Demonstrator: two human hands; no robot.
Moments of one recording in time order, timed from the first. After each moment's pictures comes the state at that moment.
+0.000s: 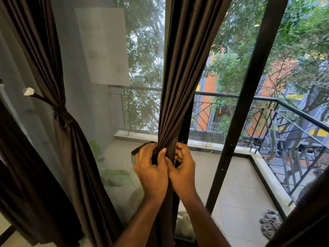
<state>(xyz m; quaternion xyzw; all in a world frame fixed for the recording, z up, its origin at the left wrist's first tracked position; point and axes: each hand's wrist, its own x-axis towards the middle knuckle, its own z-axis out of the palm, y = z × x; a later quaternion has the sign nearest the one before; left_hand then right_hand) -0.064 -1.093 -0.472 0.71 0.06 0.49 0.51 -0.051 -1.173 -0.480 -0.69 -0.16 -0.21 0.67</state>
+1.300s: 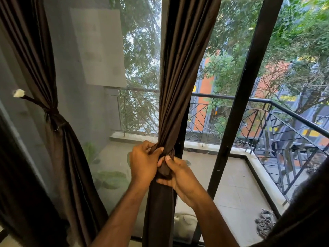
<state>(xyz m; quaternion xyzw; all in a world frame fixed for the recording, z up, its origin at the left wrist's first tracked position) -0.040 -1.064 -0.450 0.78 0.08 0.30 0.55 -0.058 -1.192 -0.459 -0.62 -0.12 0.14 0.76</state>
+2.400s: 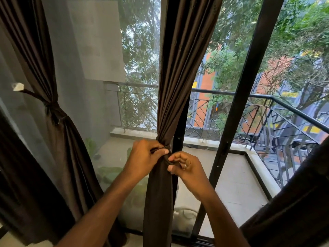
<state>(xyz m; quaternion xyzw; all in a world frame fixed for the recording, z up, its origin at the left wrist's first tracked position) -0.041 -1.042 -0.442 0.87 -0.15 0.23 0.42 -0.046 -1.230 -0.479 -0.76 -0.18 -0.03 0.63</state>
